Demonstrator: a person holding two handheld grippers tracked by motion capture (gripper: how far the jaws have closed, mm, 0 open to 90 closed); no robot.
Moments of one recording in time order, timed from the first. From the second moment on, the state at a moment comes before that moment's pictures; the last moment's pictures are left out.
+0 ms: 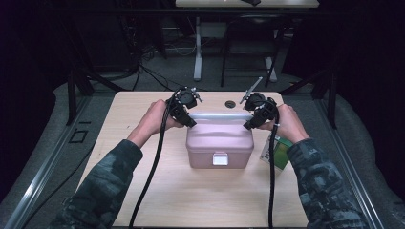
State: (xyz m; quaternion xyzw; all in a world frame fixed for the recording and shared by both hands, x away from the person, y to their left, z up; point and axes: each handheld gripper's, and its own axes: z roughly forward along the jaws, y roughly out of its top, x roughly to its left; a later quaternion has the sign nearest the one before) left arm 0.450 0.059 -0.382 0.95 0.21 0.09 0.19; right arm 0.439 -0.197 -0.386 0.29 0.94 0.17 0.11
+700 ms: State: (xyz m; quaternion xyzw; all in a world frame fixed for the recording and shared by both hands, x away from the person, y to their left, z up) left arm 0.431 0.096 -0.383 0.95 0.23 0.10 0.19; right arm 0.428 -0.164 -0.388 0.25 0.94 0.18 0.11
